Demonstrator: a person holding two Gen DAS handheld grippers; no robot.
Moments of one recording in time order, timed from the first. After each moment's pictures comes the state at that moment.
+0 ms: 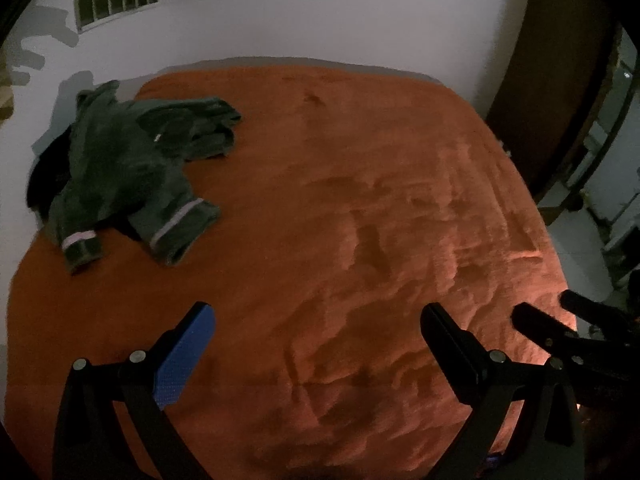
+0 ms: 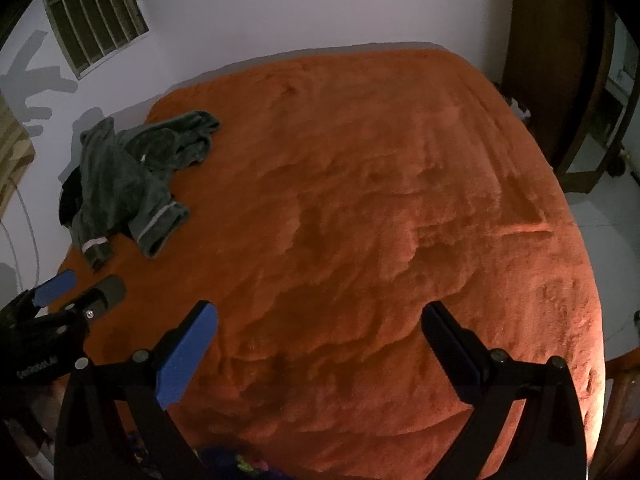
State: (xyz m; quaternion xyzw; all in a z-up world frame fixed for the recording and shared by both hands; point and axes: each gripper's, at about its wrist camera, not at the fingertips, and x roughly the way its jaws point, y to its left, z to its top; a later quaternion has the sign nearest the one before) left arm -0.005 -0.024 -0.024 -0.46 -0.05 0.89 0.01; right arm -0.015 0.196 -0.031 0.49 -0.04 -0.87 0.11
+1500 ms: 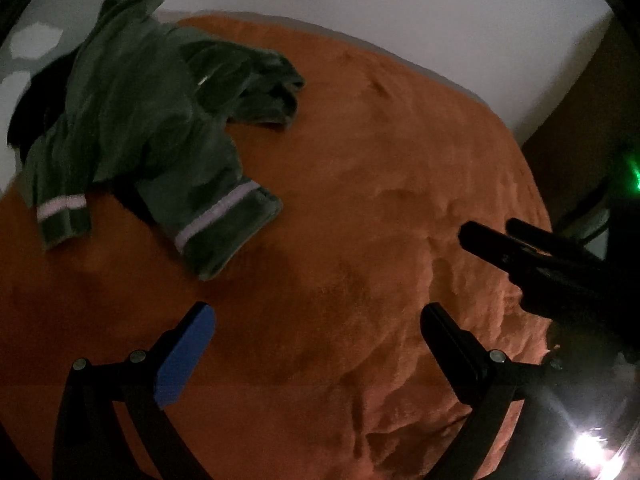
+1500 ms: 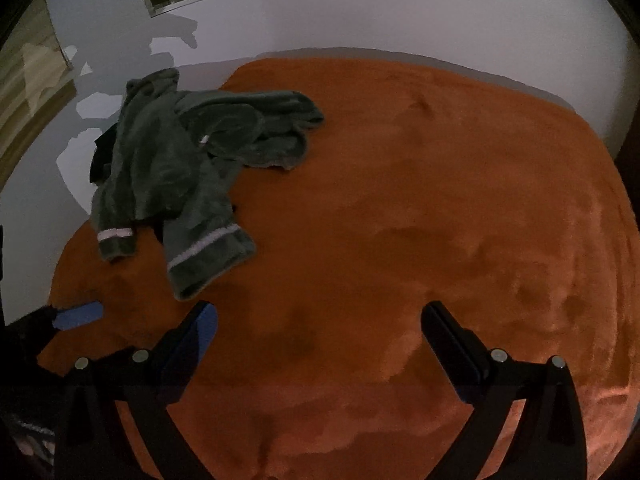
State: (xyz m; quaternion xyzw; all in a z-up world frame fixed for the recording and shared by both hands) left arm -0.081 -0.175 -0.094 -0.49 -0.17 0.86 -0.02; right arm -0.172 0.008 -0.082 0.46 0.05 -0.84 0.27
